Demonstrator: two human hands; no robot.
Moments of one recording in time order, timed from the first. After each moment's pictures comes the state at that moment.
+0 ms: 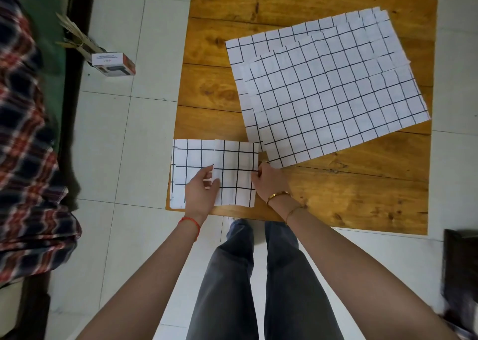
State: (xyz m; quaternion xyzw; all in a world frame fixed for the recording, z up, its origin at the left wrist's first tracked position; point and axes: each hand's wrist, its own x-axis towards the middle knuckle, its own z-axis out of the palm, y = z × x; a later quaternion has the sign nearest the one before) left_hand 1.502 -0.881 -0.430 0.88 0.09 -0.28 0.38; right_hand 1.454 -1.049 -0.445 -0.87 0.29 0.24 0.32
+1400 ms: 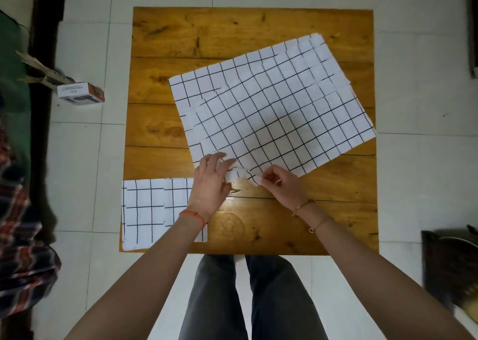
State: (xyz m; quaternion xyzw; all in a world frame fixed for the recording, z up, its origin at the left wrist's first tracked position) left_hand 1.537 -1.049 -0.420 0.91 -0.33 -0.21 0.17; right_hand 1.428 -1.235 -0.422 -0.82 0.26 0.14 0.50
